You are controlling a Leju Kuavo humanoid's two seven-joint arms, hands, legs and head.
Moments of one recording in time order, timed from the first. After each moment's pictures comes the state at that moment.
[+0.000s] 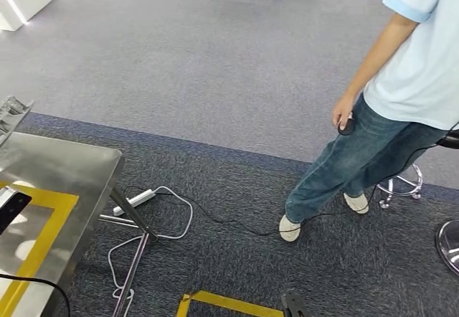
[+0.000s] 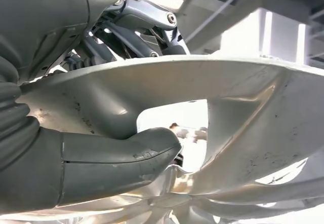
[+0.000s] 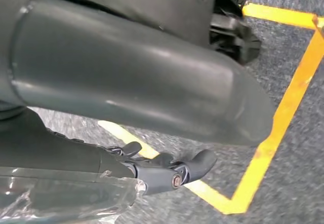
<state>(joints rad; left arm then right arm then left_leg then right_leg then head) 0.04 0.24 0.32 -1.67 -1.19 0.38 -0.09 -0.05 0.17 0.05 -0.20 0.18 -0.17 -0.14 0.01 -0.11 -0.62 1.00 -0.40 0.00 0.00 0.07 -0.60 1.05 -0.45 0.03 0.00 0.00</state>
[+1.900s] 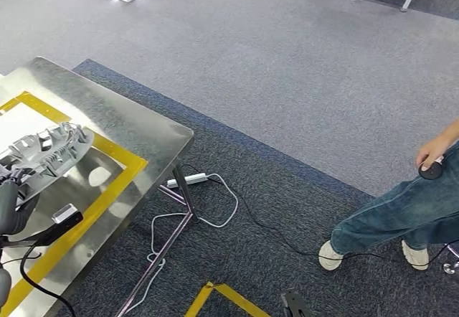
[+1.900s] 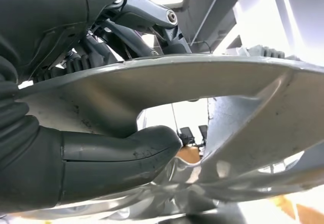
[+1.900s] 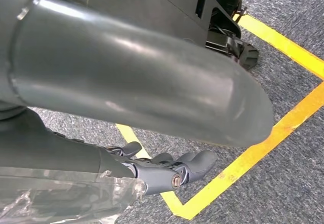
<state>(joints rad) 0.04 0.27 0.13 -1.56 -1.40 0.32 -0.07 -0.05 0.17 0.04 -0.20 0.19 -0.11 -0.15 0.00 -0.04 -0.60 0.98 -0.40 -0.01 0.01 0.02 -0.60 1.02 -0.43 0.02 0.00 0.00</state>
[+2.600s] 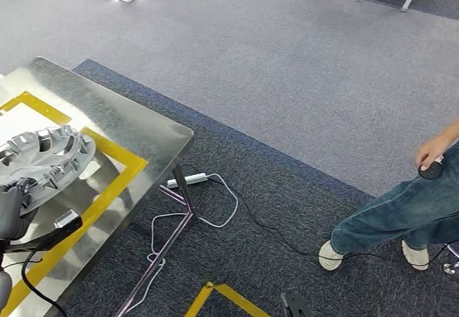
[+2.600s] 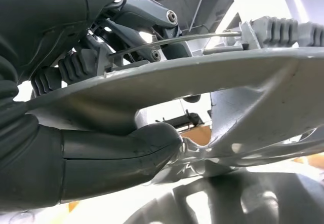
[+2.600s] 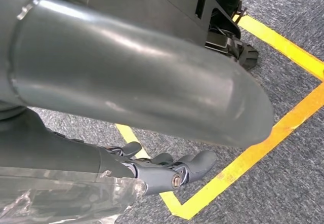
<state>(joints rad) 0.04 0.29 0.12 -1.46 -1.44 0.30 -0.04 -0.05 0.17 0.03 -0.20 0.20 -0.09 -0.16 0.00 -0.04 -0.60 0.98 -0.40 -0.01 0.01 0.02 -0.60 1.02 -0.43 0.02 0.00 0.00</state>
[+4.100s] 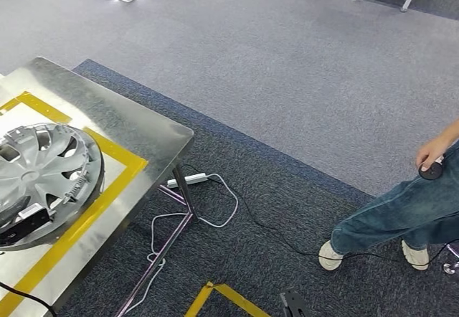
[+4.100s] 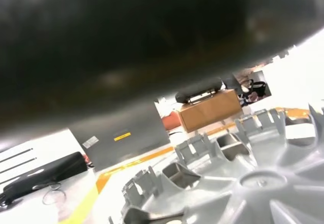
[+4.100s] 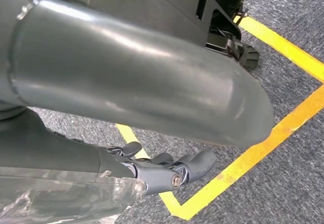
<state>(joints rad) 0.01 0.42 0.22 -1.46 -1.28 0.08 -0.05 -0.06 0.17 0.01 -0.20 0.22 -0.07 -0.15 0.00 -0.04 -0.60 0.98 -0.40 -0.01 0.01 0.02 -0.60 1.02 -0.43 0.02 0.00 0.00</state>
